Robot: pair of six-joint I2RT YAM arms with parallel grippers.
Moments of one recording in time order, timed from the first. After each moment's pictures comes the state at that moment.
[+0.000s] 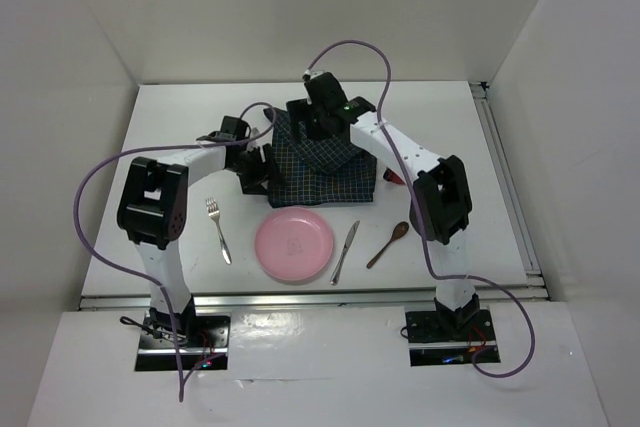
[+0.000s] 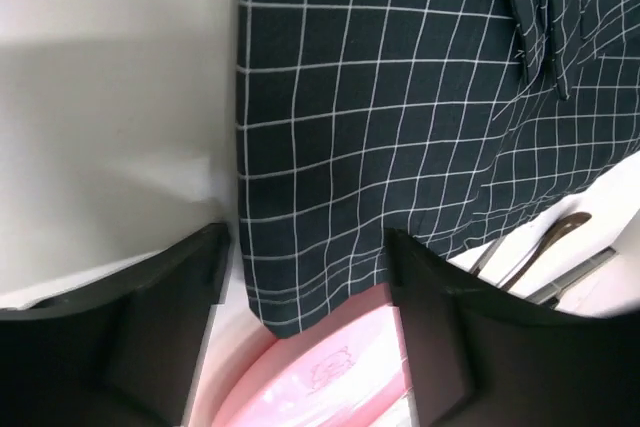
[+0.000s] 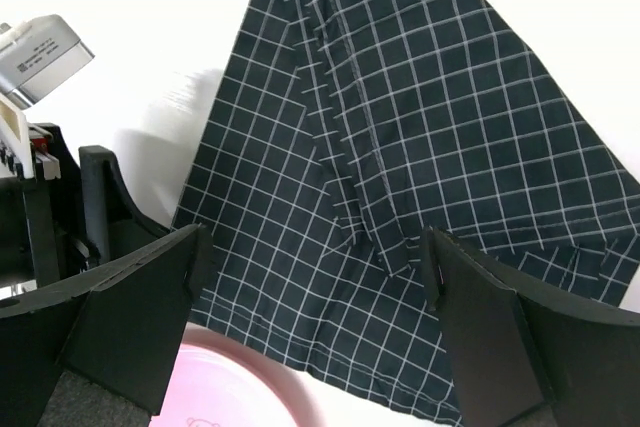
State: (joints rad) left arm -0.20 1.94 1.27 -0.45 0.42 -0.56; right arm 0.62 2.09 1.94 -0.59 0.10 0.29
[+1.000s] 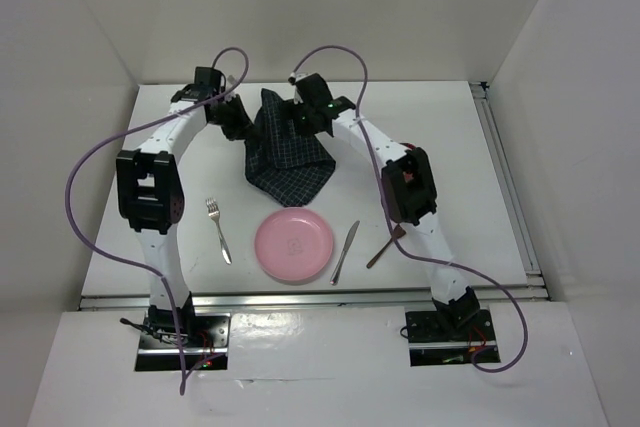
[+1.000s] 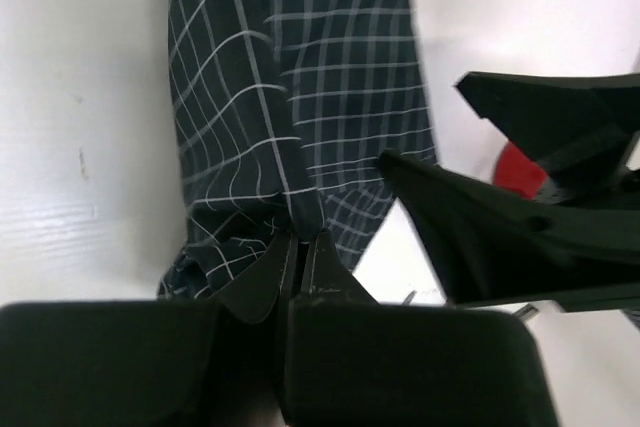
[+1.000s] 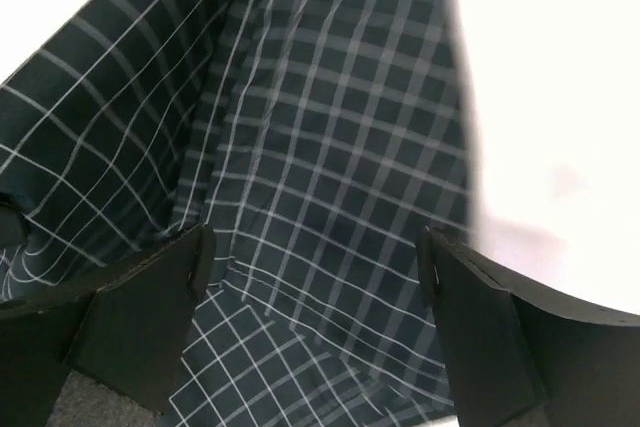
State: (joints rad) left arm -0.06 2.07 1.80 -0.67 0.45 -0.55; right arm 0.57 2.43 2.28 -0.56 -0.04 0.22
